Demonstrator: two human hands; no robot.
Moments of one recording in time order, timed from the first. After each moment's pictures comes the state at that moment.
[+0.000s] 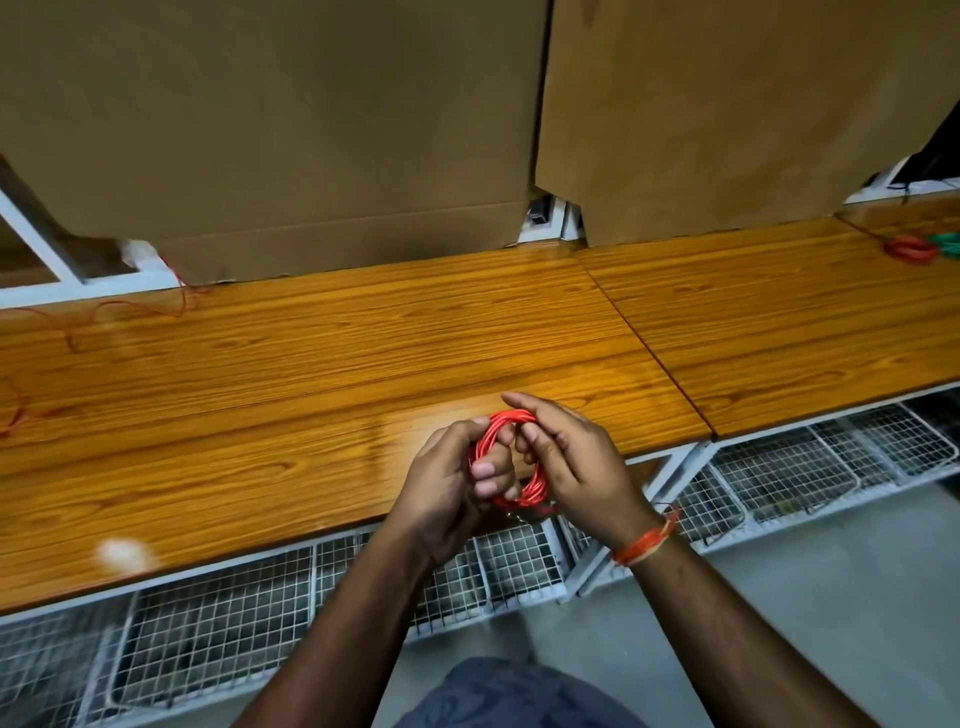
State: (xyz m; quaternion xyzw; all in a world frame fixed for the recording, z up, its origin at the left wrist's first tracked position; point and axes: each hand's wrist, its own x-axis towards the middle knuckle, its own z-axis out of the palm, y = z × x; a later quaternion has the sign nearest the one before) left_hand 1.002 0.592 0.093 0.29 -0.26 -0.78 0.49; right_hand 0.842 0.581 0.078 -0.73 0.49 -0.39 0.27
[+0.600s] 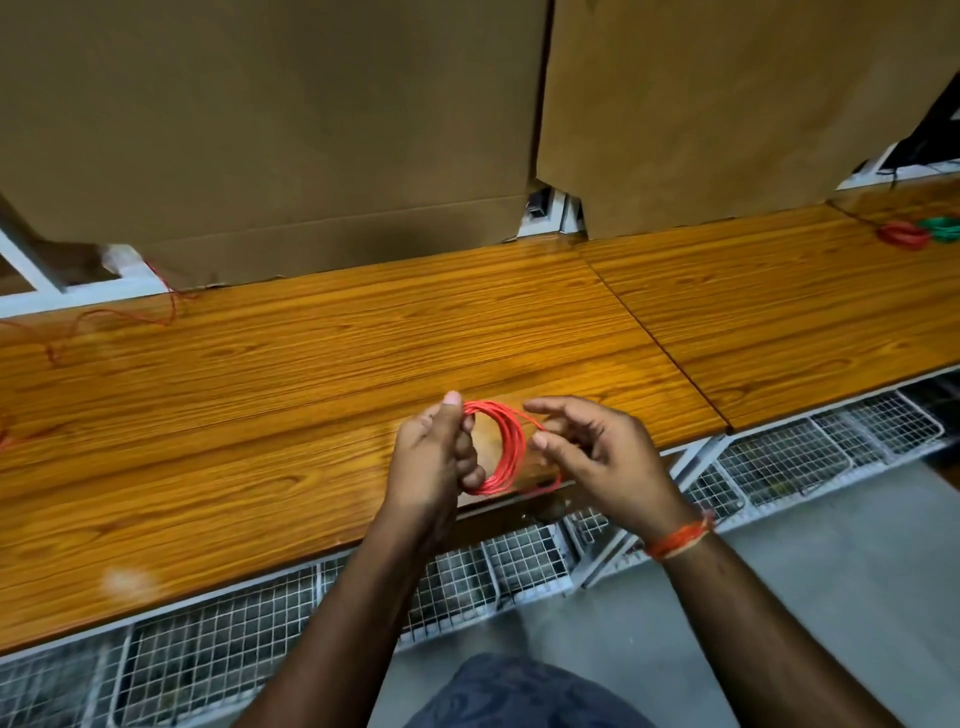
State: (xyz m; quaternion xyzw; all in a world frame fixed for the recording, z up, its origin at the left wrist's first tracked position) left_hand 1.036 0.560 0.082 0.43 -0.33 -0.65 0.54; right_hand 0.850 0.577 0.088 -0.65 0.51 -0.41 0.39
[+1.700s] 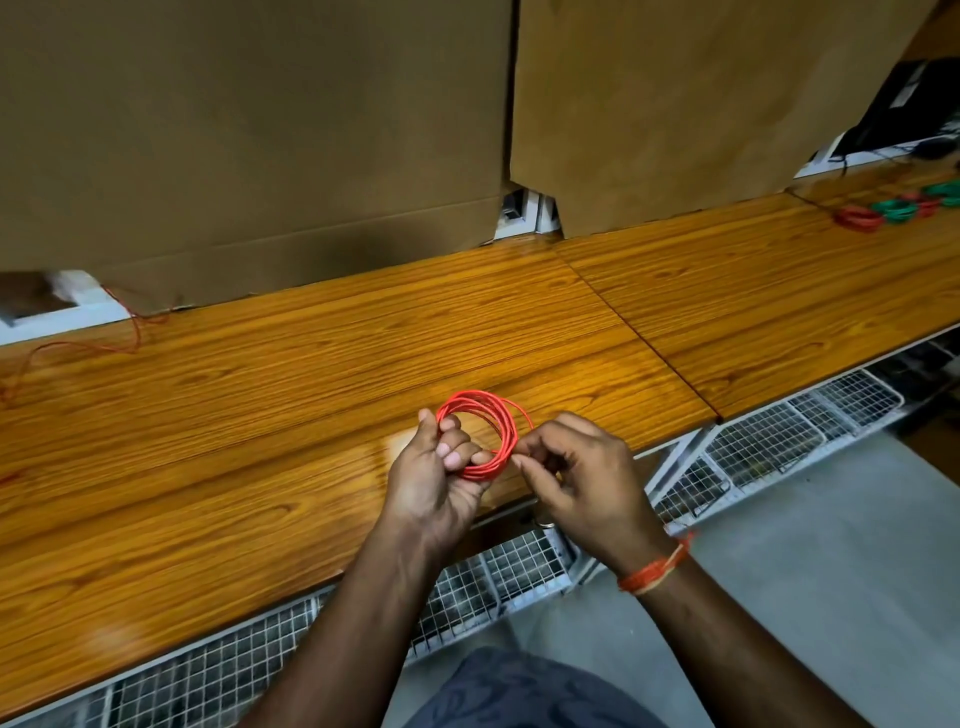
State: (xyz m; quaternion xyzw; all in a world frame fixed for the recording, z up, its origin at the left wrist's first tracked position) left_hand 1.037 0.540 0.078 0.30 0.00 -0.79 0.54; right_hand 0.879 0.584 0.074 -0.73 0.54 -0.40 0.12
